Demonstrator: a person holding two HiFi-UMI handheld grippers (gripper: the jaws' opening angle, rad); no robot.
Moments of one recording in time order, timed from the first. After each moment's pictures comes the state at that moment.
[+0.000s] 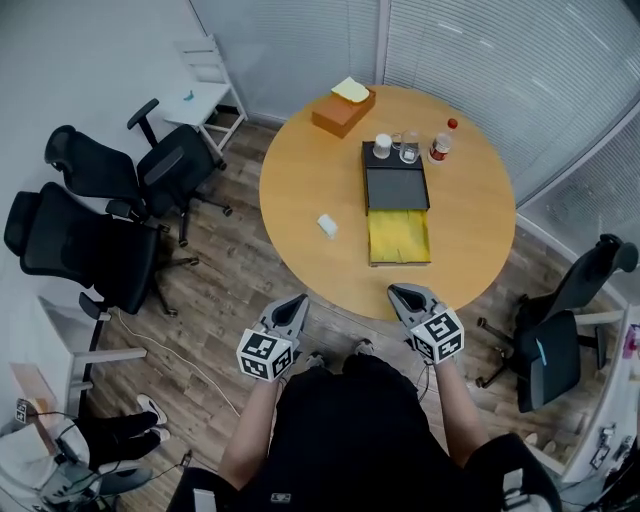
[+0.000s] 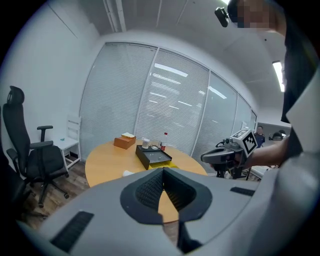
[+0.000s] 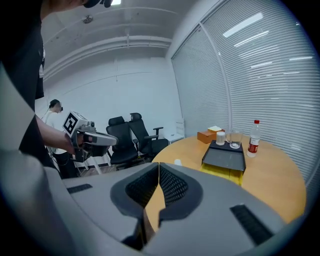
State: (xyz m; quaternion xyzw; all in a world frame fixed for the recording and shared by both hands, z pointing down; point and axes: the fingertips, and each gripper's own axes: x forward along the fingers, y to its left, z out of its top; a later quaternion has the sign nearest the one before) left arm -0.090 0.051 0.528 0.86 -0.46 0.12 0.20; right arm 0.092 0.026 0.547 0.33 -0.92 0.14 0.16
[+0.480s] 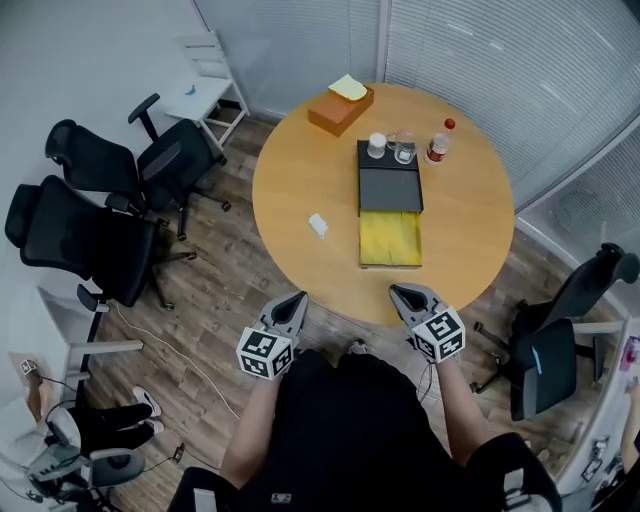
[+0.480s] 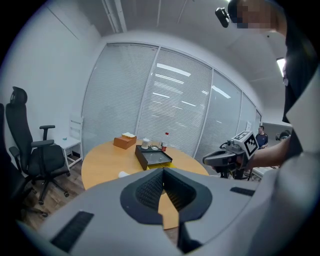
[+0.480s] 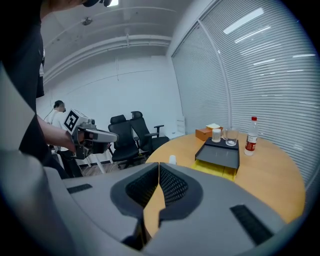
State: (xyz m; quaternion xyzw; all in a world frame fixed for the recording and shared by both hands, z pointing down) left arm -0.055 0.038 0.533 0.85 -0.48 0.11 0.20; right arm 0.132 0.012 0.561 0.31 -0.92 0.15 0.17
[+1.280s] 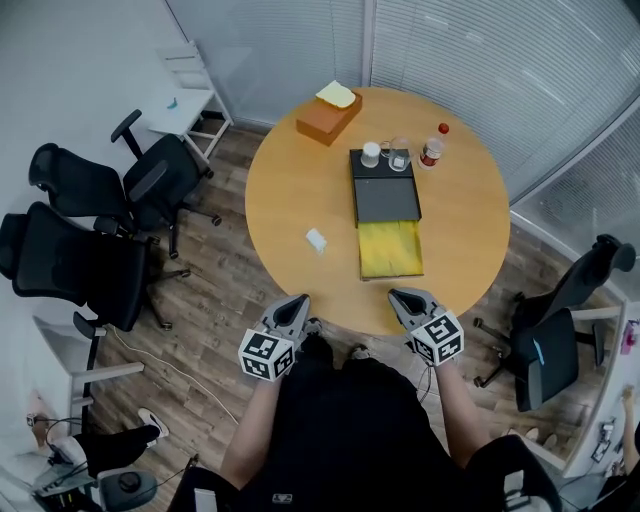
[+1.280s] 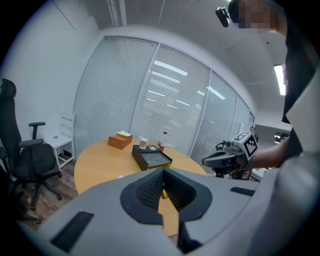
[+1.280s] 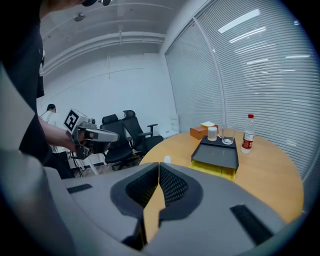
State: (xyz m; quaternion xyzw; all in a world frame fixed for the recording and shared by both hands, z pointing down) left arm -0.069 -0.005 0.542 0.87 -0.43 0.11 0.21; right arm 0.115 -0.013 0.568 0.34 -0.91 0.16 0.18
